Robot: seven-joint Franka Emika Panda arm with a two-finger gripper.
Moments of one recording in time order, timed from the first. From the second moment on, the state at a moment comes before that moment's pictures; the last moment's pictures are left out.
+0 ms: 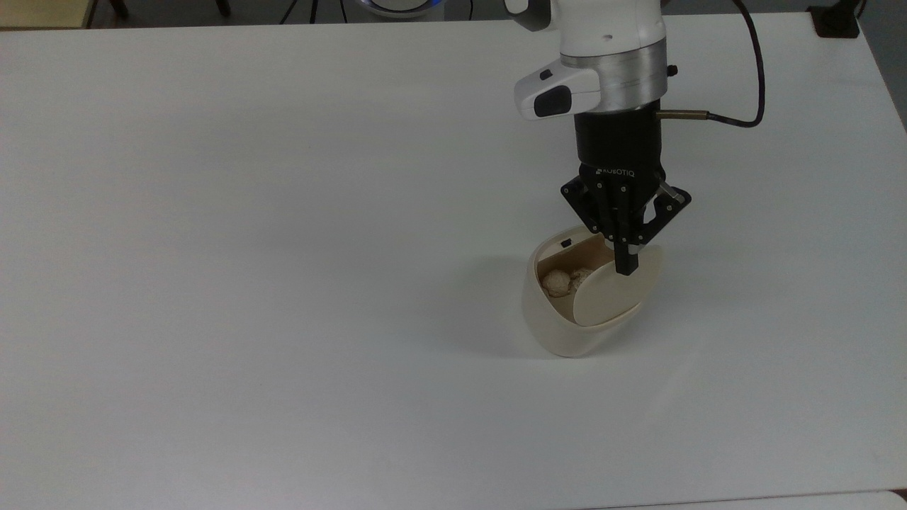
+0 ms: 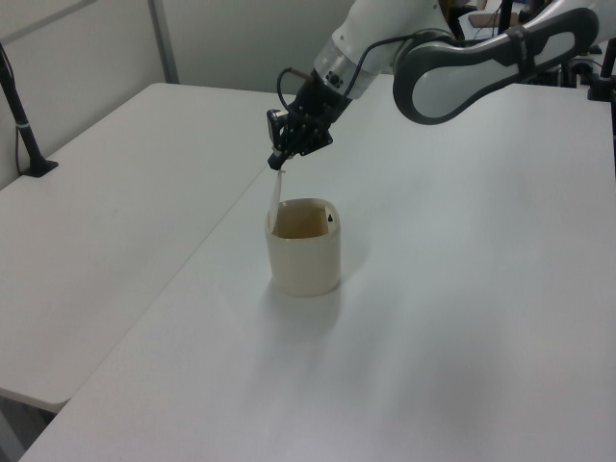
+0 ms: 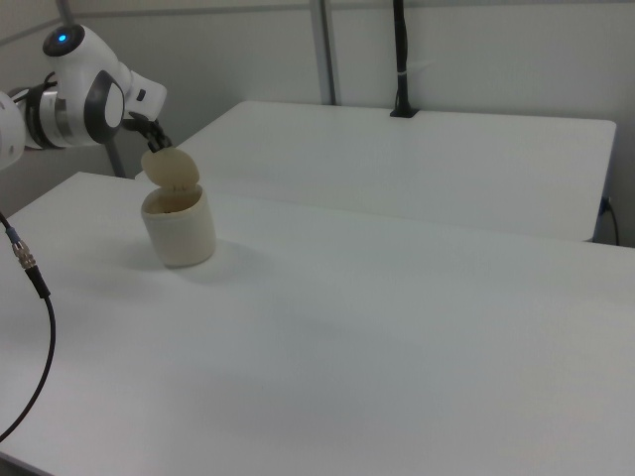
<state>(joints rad) 0.33 0.45 0.04 -1.44 -0.06 2.57 1.08</state>
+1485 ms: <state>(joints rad) 0.31 0.40 0.04 -1.56 -0.07 2.55 1.03</state>
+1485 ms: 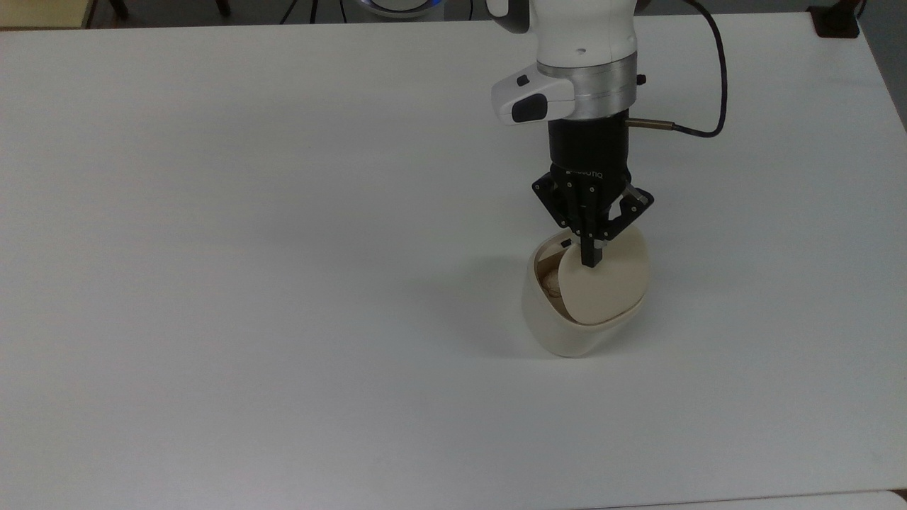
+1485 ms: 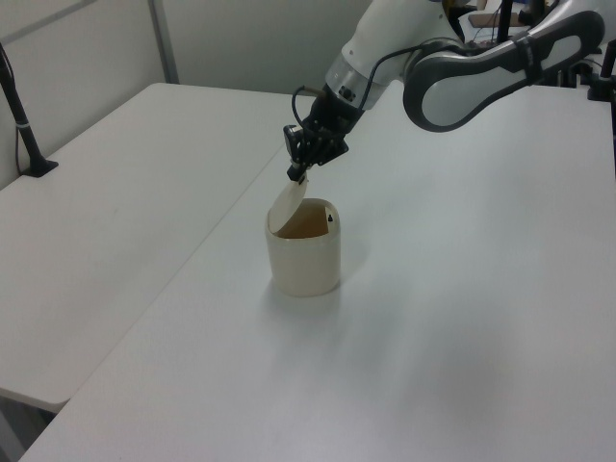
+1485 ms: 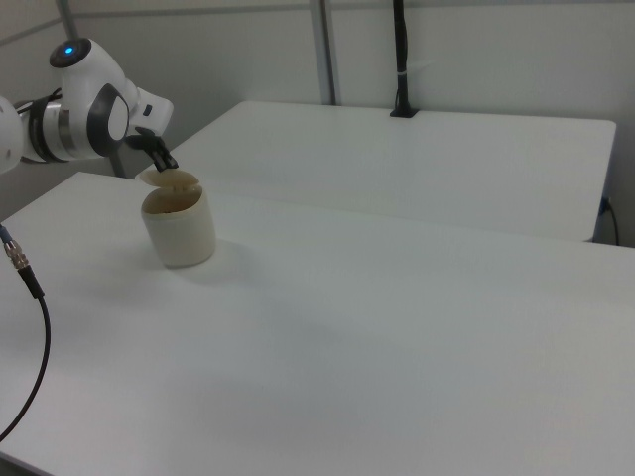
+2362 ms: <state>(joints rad) 0.32 0.37 0.04 -1.66 -0.07 2.49 0.96</state>
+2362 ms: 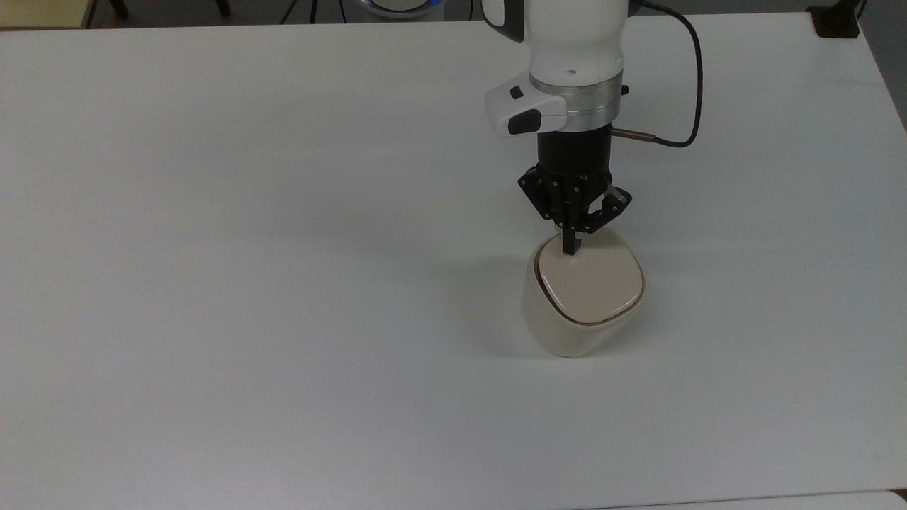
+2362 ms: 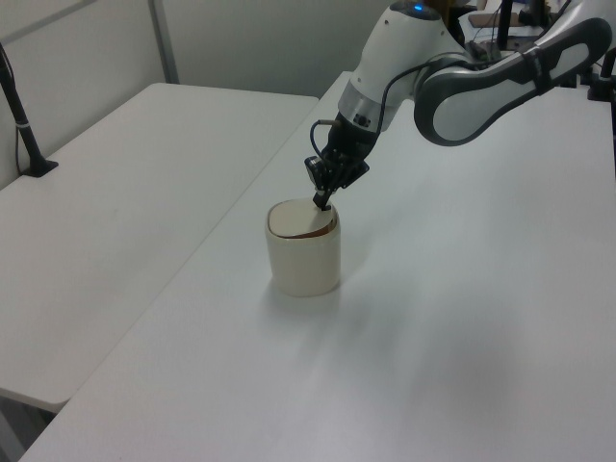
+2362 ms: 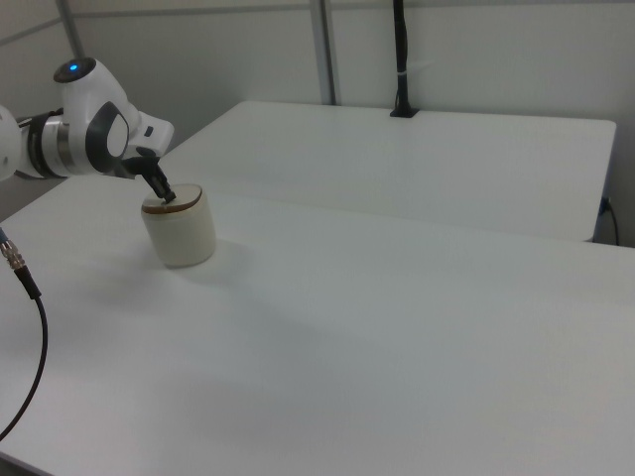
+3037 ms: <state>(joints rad) 0.32 0.37 0.05 -1.68 -0.07 2.49 0.95</state>
